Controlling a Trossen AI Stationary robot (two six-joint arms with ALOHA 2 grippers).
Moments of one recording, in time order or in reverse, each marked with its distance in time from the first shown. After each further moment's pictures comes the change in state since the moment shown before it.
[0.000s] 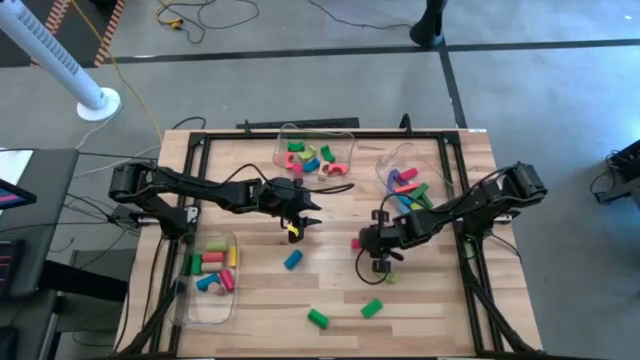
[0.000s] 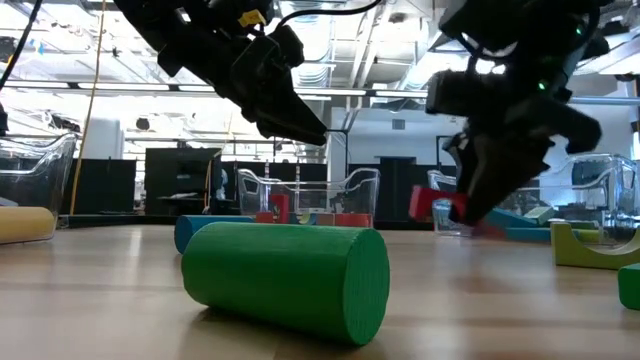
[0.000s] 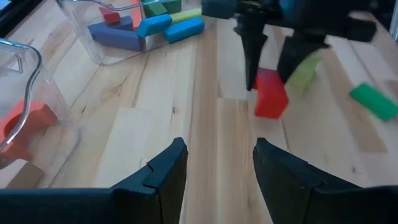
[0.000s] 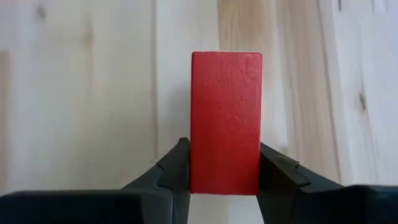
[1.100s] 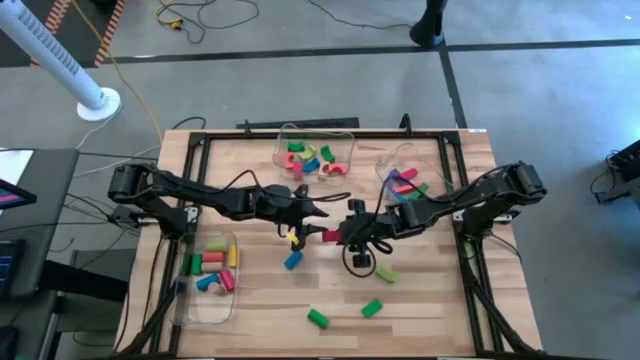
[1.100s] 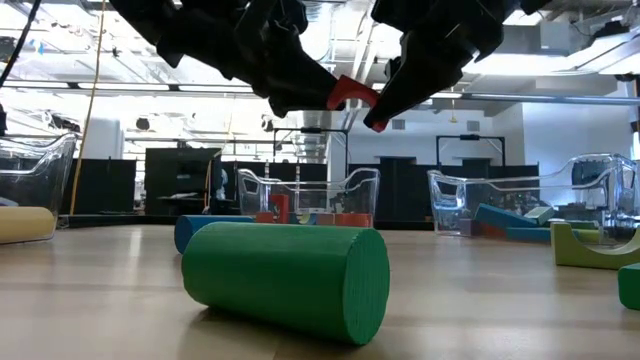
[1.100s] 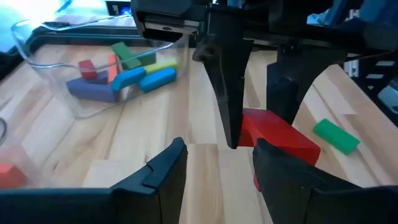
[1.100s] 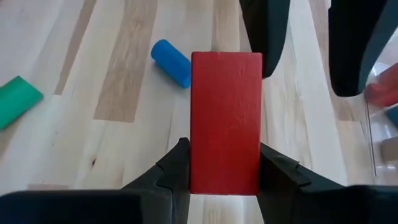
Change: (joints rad) left arm -0.080 0.000 0.000 0.168 -0.004 -0.009; right arm -0.060 -0.002 0.244 0.041 0.015 -0.200
